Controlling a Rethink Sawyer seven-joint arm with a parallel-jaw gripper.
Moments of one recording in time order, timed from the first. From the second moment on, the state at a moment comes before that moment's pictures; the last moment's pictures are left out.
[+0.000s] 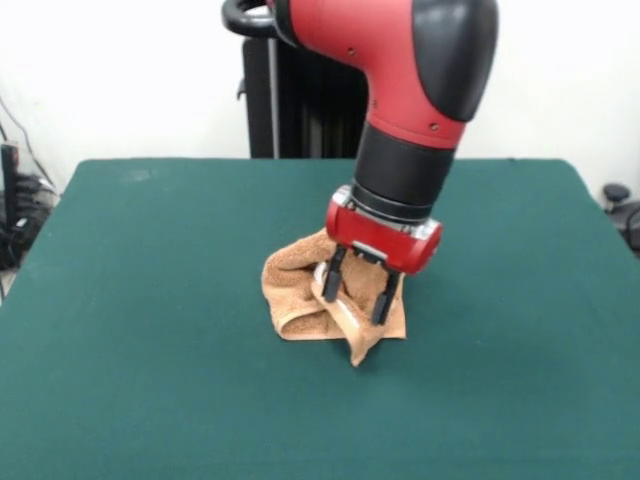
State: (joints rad) arm 0.18 -0.32 -0.39 1.59 0.63 0.19 1.71
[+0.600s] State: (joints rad) arm 0.24 -0.25 -0.47 1.58 0.63 0.19 1.71
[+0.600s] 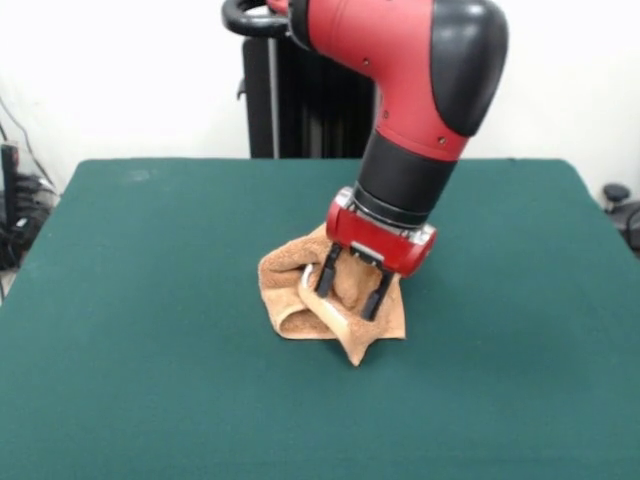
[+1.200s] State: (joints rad) arm 0.16 -0.24 -0.41 1.58 0.63 0.15 1.71
